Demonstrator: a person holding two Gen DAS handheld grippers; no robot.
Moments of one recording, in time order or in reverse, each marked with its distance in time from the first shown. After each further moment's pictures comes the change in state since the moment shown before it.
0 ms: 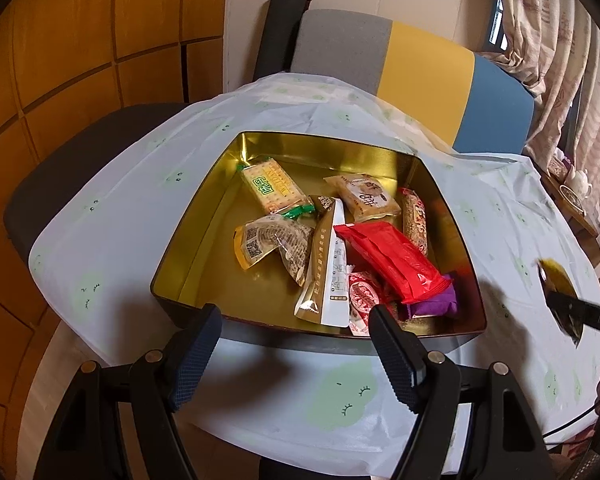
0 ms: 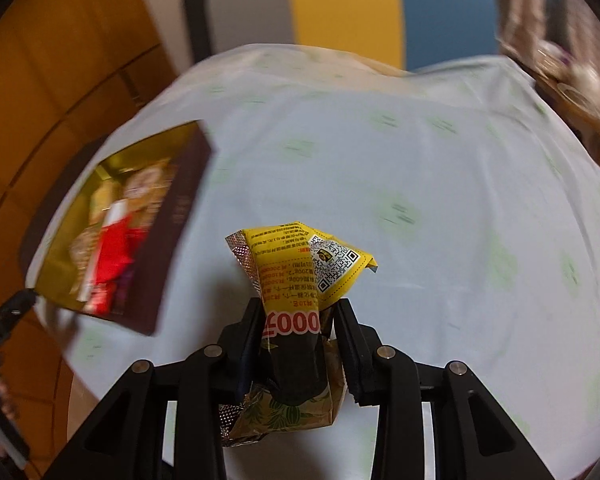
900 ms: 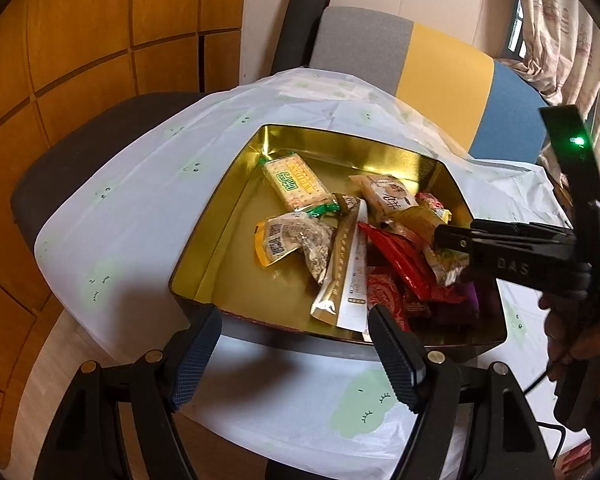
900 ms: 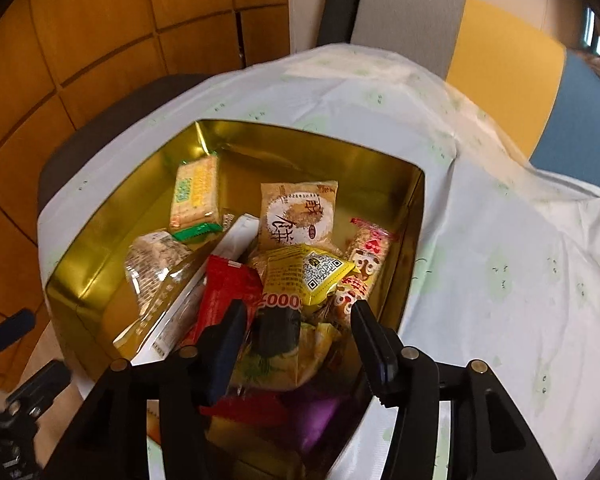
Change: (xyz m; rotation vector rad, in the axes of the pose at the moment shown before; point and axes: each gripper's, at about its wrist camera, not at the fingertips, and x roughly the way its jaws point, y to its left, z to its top) left arm 0.009 0.015 0.002 -0.043 0.014 0.026; right arm 0.074 0.179 0.062 -0.393 0.008 0.070
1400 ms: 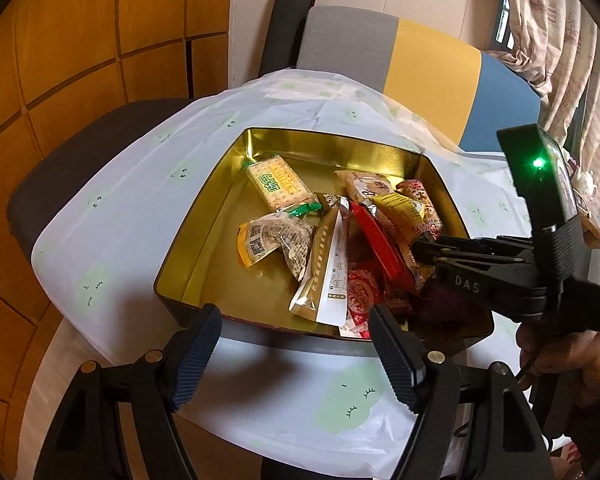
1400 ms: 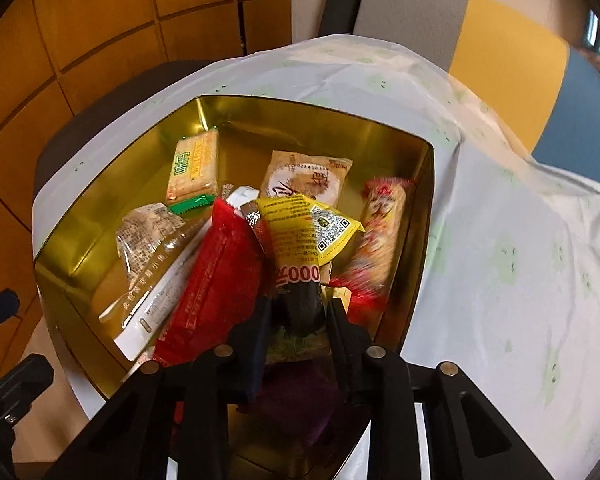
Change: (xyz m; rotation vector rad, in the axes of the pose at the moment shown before) left arm -0.007 -0.014 -0.002 0.037 -0.001 -0.009; right arm 0.022 0.006 -0.014 -0.001 0.033 -0.008
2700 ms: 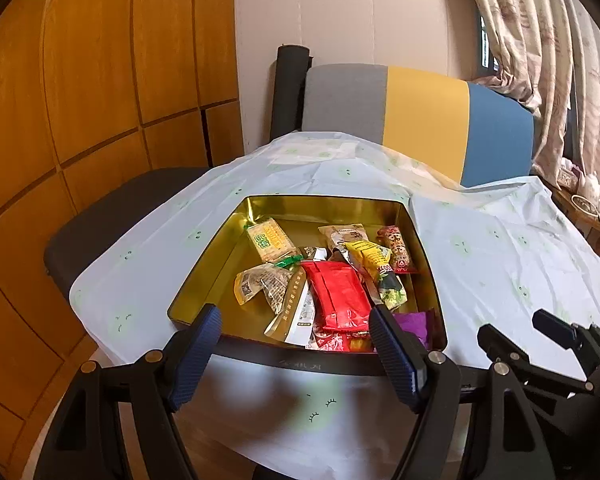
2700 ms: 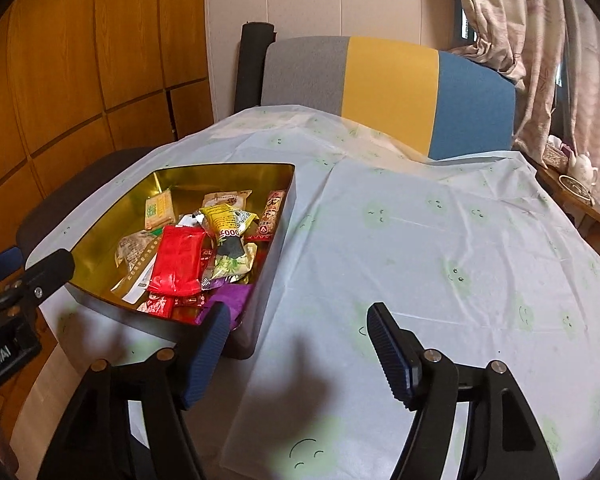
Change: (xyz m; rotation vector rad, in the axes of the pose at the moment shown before) left arm -0.059 -0.056 -0.018 0.046 -0.237 0.119; right arm -0.118 -0.017 -0.111 0.225 -0.289 -0.202
